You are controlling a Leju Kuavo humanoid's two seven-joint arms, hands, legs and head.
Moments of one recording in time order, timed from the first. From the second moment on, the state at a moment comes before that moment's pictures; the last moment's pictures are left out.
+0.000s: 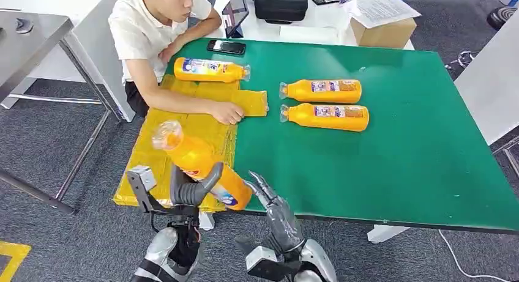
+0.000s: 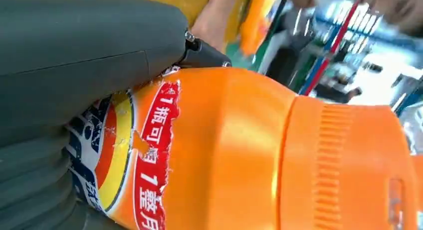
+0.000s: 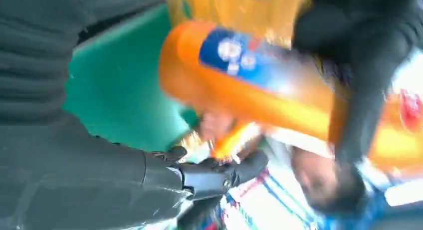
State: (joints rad) left arm -0.12 -0.24 -0.32 -1.30 0.60 0.29 -0.43; right arm -0.03 0.03 0.67 -1.31 0.52 -0.51 -0.60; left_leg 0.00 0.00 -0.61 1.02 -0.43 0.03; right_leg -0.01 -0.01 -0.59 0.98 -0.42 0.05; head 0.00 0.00
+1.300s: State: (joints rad) left arm -0.69 -0.13 -0.31 -0.49 -0.76 0.04 -0.11; right arm 0.05 0.11 0.41 -1.64 0.47 -0.69 -0.70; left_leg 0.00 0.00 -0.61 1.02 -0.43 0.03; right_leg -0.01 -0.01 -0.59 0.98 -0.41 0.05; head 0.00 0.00
